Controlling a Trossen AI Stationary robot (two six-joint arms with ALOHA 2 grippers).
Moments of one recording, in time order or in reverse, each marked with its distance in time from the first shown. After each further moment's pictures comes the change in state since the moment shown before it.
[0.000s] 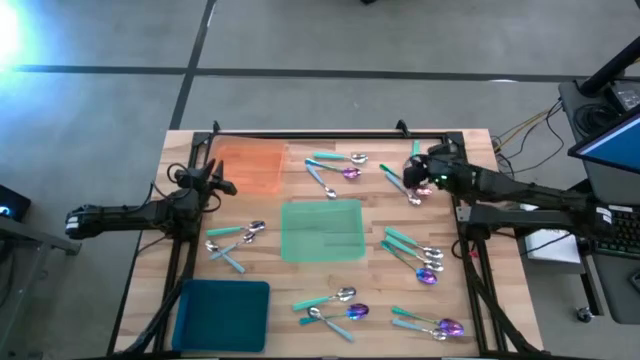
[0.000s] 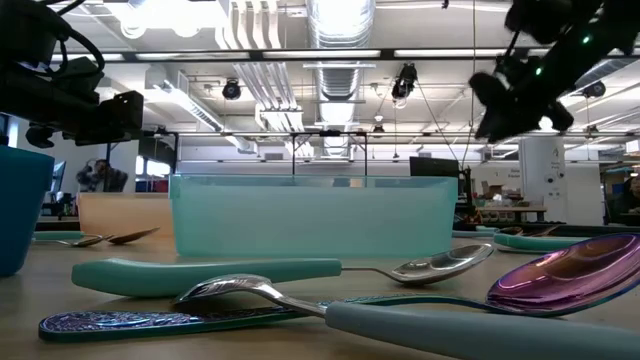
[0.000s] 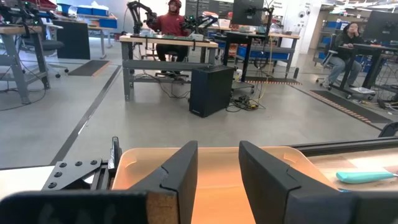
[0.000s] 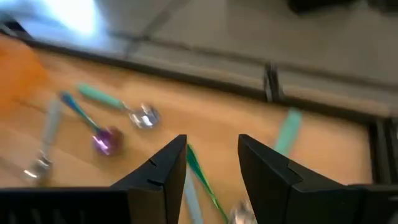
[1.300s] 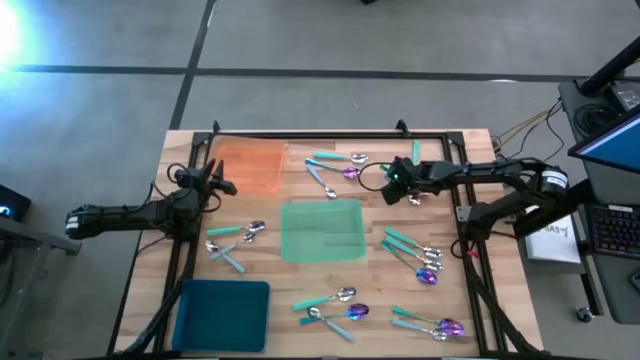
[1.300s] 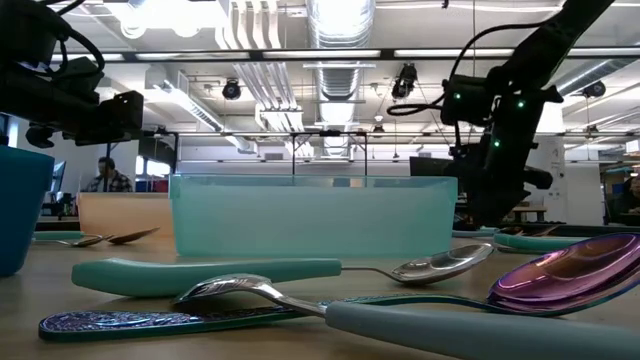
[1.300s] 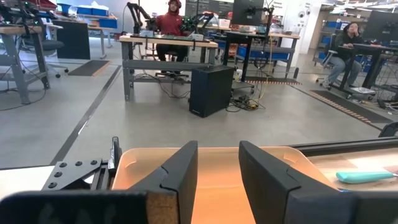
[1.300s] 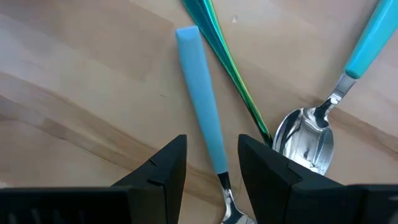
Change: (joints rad) left arm 0.000 0.000 0.000 0.000 0.000 0.000; right arm -0.062 0.612 0.095 -0.020 -0.273 0.006
